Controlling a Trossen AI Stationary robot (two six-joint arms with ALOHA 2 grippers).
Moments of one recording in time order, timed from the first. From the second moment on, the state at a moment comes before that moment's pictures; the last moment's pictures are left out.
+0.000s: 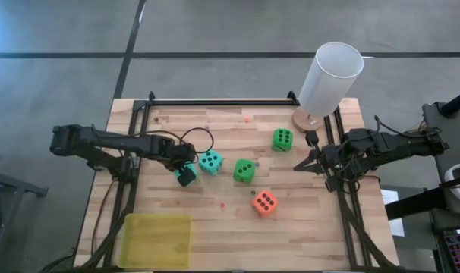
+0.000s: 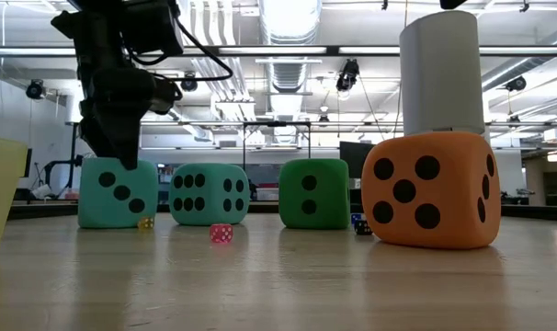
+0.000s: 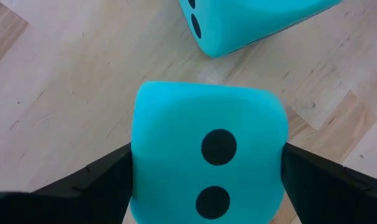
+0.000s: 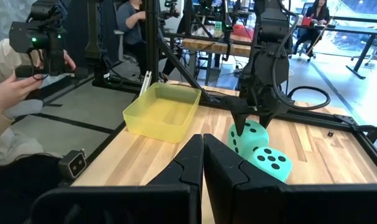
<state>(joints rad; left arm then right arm) 0.05 1.31 0.79 -0.80 -0.01 -0.63 0.18 0.64 0.71 -0.23 -0.10 -0.03</state>
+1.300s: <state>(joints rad) 0.05 1.27 0.79 -0.84 0.00 -0.63 0.18 0.64 0.71 -0.23 -0.10 -0.03</state>
